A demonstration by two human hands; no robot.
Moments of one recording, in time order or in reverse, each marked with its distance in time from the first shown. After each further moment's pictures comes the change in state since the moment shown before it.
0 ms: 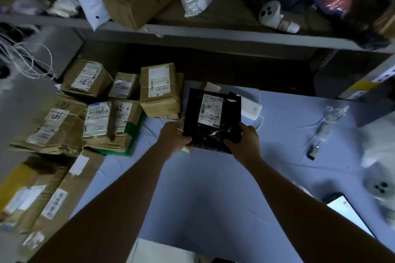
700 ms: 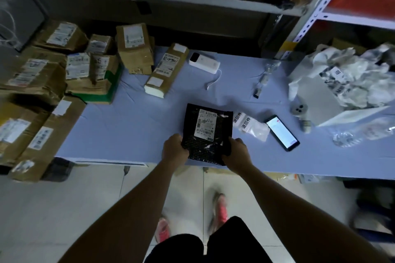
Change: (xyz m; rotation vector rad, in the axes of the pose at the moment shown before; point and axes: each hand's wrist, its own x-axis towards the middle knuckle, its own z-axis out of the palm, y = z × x) left_hand -0.231 -0.101 0.126 0.180 -0.048 0.123; right_hand -0.260 0.119 -0.030 -0.282 -0.129 0.123
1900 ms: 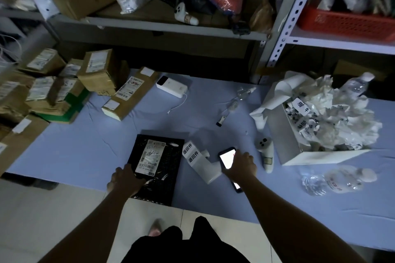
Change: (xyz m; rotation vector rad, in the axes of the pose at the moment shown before) left_hand 0.004 0.083 0.075 0.352 0.050 -0.460; right_hand 0.133 0.184 -0.126 -0.284 -0.078 0.072
